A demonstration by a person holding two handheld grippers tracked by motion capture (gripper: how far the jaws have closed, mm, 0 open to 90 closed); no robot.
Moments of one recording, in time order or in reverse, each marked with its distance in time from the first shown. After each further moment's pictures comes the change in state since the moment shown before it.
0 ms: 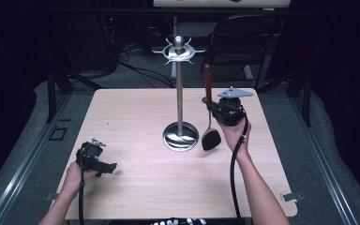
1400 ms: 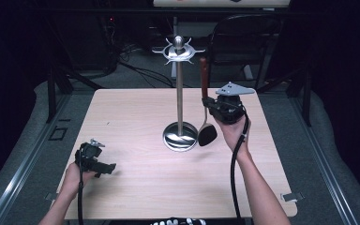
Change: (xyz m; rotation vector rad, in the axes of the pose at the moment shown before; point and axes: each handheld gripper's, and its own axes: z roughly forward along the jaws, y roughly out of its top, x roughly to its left) left arm 0.001 -0.002 -0.002 -0.004 0.006 -0.007; right arm 0.019 0.023 -0.023 -0.064 0.039 -0.066
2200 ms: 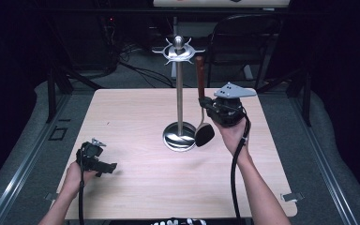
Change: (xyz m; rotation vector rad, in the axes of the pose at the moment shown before) left arm -0.002 0.003 0.001 -0.002 -0.006 0.010; right arm 0.019 0.013 -0.020 -0.051 0.031 -0.043
